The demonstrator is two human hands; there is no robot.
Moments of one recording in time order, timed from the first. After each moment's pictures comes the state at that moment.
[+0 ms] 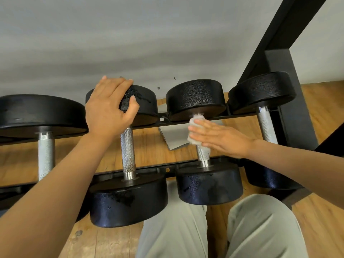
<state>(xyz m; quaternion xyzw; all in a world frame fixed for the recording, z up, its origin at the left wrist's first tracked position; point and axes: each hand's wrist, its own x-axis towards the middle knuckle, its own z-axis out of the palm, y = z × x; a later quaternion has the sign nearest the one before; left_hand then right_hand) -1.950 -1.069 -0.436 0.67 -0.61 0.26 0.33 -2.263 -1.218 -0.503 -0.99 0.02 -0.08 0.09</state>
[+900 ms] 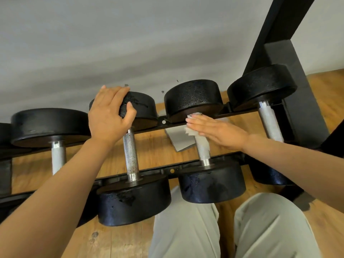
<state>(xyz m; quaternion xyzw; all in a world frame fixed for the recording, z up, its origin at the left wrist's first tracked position) -1.953 -1.067 -0.429 0.70 -0.61 0.22 0.28 -2.249 -1.222 -0.508 -0.97 0.08 -0.13 0.18</state>
